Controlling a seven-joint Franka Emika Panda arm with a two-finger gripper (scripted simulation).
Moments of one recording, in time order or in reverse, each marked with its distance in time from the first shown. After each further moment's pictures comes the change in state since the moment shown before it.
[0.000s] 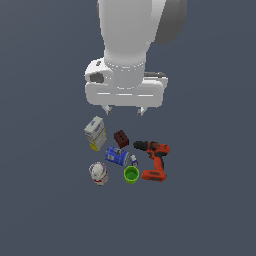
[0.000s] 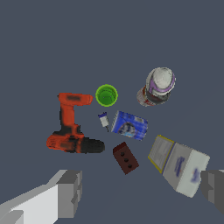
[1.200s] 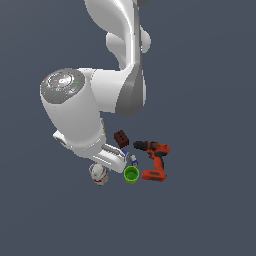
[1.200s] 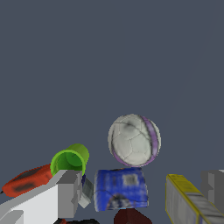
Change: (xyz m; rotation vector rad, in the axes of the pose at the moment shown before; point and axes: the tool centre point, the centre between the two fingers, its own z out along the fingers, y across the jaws) arm 0.108 0.083 0.122 0.025 -0.012 0.393
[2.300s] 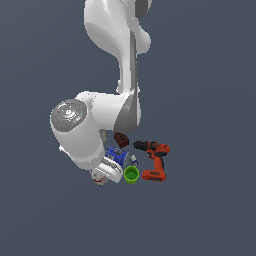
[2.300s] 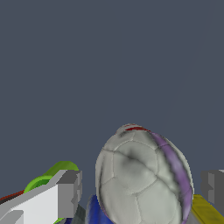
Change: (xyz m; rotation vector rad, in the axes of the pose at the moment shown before) arm 0.010 0.007 0.059 -0.002 0.000 0.040
